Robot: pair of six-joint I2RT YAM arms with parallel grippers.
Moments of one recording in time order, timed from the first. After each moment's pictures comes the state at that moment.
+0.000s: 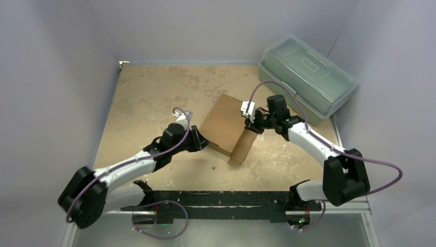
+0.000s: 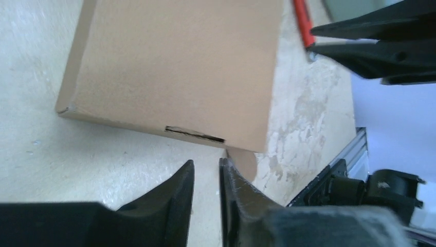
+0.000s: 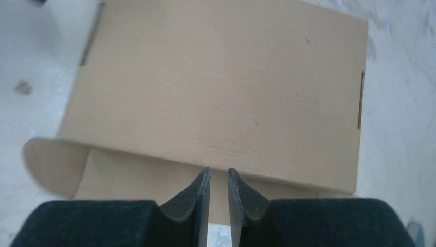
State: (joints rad) left arm -0.67 1.20 0.47 0.19 0.14 -0.81; right arm 0.38 1.38 0.81 -0.17 -0.52 -0.63
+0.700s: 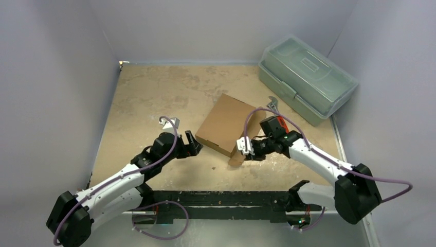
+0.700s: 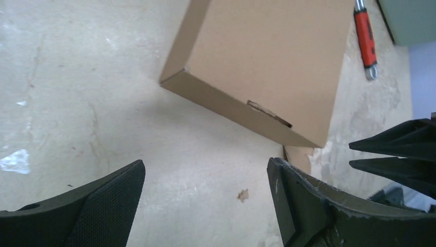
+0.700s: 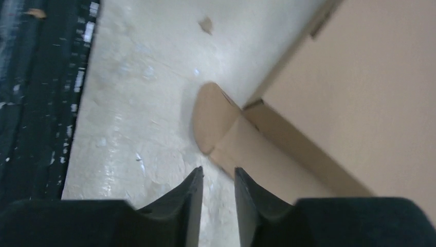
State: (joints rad) left arm -0.67 0.83 0.36 -0.07 -0.07 -0.76; right arm 0.54 1.16 0.67 -0.55 -0.73 -1.09
